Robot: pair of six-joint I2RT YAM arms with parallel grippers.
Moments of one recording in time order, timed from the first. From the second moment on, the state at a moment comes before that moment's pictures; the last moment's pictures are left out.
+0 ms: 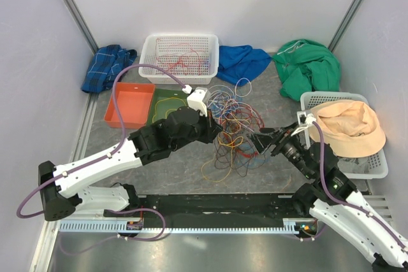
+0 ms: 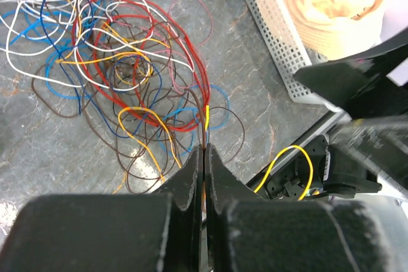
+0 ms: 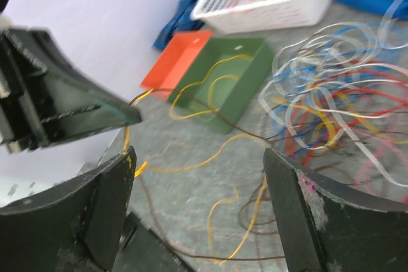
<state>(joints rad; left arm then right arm) -1.07 1.16 1.08 -0.35 -0.25 -0.64 0.70 0.33 0.48 -0.15 0.07 0.64</state>
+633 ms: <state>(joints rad) -1.07 1.18 1.09 -0.35 -0.25 -0.61 0.70 0.55 0.43 0.12 -0.28 0.77</state>
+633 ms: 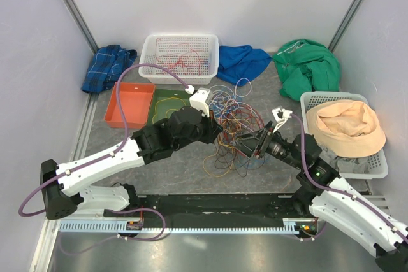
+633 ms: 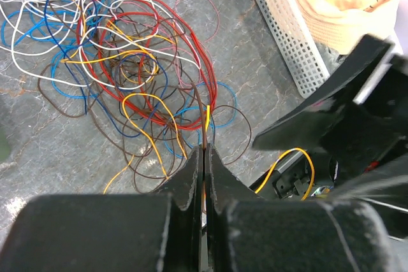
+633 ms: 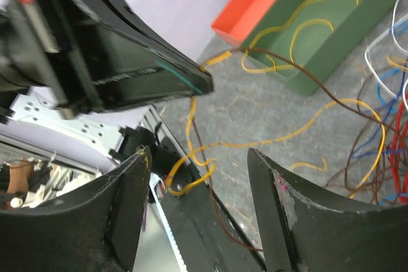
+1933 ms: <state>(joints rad) -1.08 0.82 0.48 0.26 -0.43 -0.41 0.70 0.74 1.13 -0.30 0.08 0.55</state>
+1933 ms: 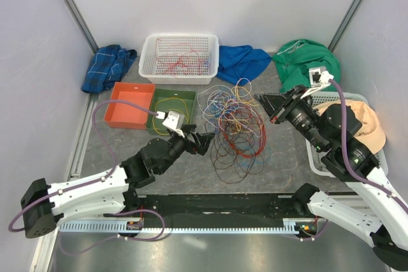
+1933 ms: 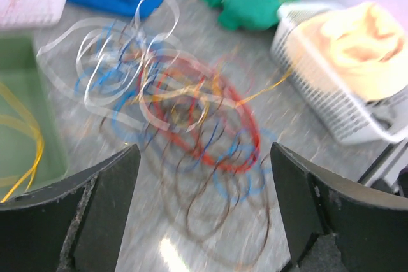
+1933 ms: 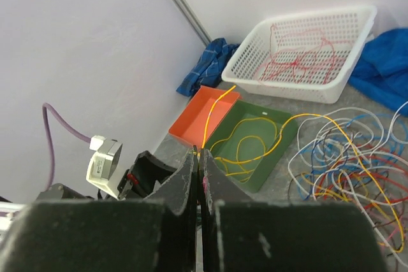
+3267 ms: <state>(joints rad) -1.07 1.42 0.63 1.28 -0.39 0.11 0.70 0.71 1.24 -0.39 -0.15 0.80</state>
